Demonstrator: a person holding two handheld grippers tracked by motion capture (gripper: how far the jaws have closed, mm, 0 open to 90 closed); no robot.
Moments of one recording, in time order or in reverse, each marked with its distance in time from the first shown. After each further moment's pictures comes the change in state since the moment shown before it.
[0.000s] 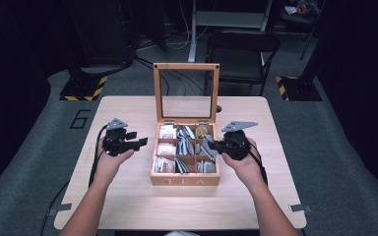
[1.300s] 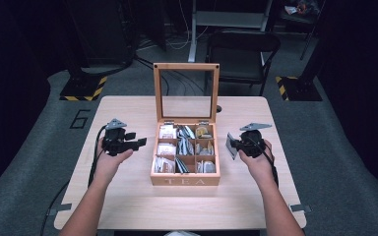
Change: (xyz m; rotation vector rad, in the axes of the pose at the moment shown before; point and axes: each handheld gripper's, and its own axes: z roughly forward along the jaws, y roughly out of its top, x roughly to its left) left arm 0.005 -0.003 0.002 0.014 0.003 -0.020; right arm -0.069 -0.043 0.008 0.070 -0.227 0.130
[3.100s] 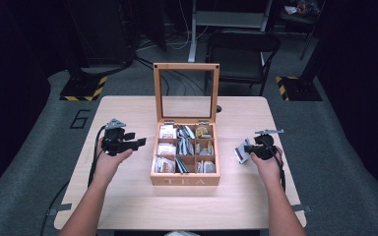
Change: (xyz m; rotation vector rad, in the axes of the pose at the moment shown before) left arm 0.003 -0.001 0.001 0.003 0.003 -0.010; right arm -0.063 -0.043 0.026 0.062 -0.098 0.195
